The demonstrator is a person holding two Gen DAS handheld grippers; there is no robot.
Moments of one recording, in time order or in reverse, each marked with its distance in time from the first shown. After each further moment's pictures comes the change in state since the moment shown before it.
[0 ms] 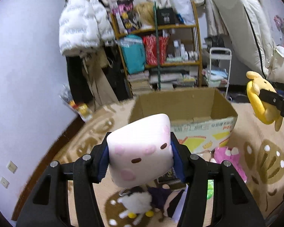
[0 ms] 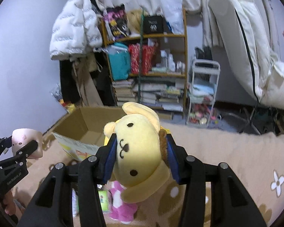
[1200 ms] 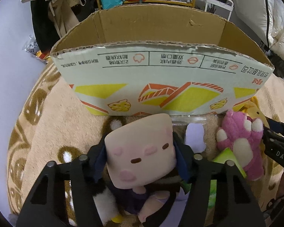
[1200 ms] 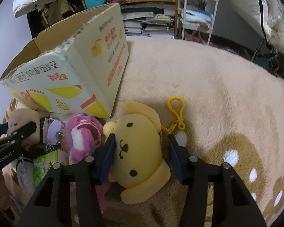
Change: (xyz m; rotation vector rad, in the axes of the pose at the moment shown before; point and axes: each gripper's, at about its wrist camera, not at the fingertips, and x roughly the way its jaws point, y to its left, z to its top) left arm 0.154 -0.041 -0.052 -0.020 0.494 -0.183; right arm 0.123 -0.038 -0.097 0.090 0.524 -0.080
